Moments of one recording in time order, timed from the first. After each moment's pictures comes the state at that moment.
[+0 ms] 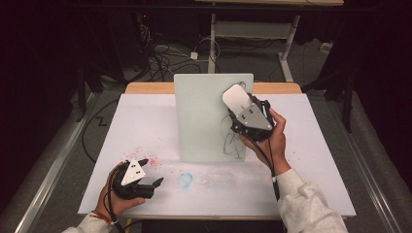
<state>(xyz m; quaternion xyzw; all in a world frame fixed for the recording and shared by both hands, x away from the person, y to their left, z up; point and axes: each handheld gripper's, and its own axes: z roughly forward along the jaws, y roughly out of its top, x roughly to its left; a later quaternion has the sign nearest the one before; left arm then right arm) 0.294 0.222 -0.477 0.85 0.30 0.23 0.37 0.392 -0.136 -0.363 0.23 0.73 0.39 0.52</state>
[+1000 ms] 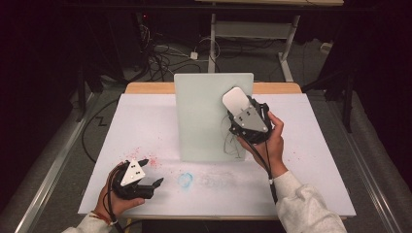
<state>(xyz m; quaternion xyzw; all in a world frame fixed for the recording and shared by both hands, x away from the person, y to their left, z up) 0.293 0.222 -0.476 0.85 0.30 0.23 0.37 0.390 -0.131 -0.369 0.25 0.72 0.37 0.52</state>
